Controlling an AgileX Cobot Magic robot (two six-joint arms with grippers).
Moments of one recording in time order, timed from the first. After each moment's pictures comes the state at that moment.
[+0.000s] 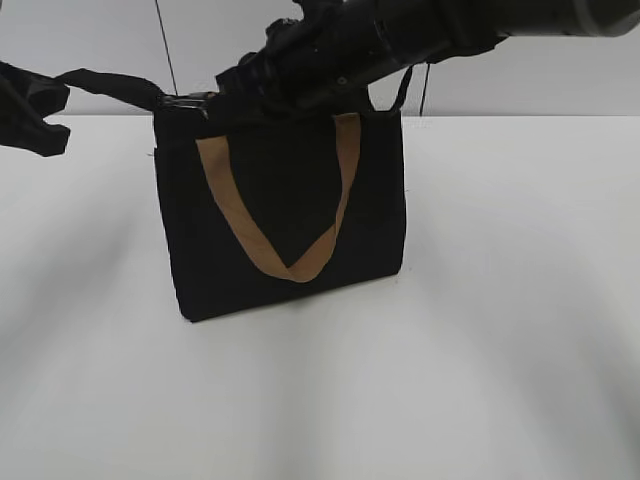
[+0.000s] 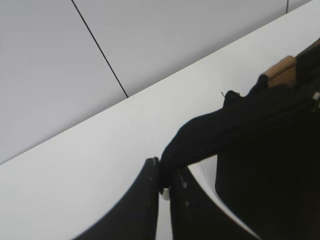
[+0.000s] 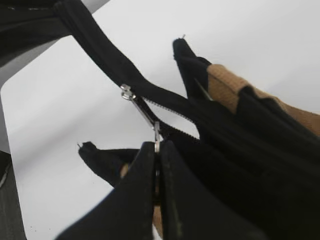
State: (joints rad) left arm -0.22 1.33 -0.74 0.83 -0.09 -0.46; right arm 0.51 2.00 -1.54 1.13 0.64 -1.04
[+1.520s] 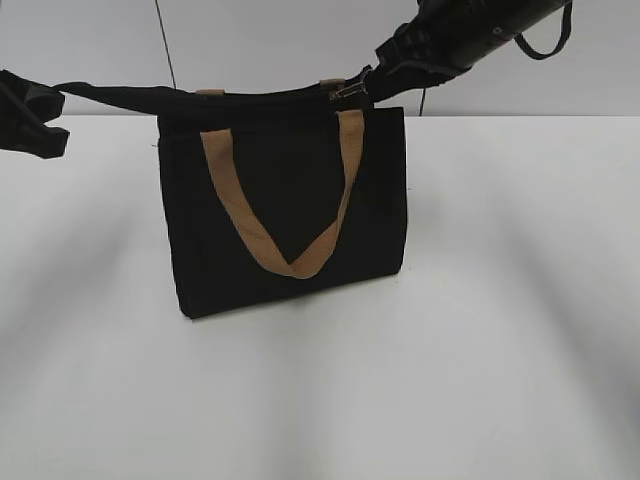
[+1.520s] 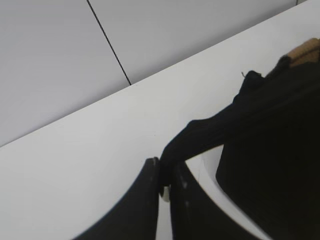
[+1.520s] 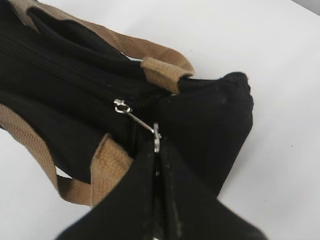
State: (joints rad) left arm -0.23 1.33 -0.74 0.79 -0.04 -0.46; right arm 0.27 1.89 -1.54 0.67 0.76 -0.78
